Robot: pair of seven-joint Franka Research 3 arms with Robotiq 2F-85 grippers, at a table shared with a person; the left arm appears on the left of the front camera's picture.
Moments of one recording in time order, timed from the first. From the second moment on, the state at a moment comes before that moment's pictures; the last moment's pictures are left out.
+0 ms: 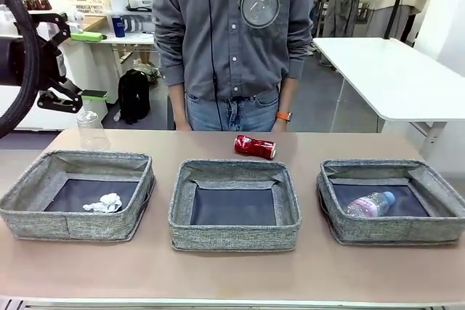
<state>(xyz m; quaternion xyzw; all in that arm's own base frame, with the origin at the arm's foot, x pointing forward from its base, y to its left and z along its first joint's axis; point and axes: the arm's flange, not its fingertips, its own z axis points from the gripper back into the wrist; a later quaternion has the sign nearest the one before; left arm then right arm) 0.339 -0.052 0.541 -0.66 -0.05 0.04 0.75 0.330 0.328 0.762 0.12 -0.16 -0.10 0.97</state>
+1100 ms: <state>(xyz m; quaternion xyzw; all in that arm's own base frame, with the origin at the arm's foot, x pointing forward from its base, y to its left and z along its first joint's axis) 0.339 -0.052 0.541 -0.66 -0.05 0.04 0.75 0.329 0.331 0.760 0.12 -0.16 -0.09 0.98</state>
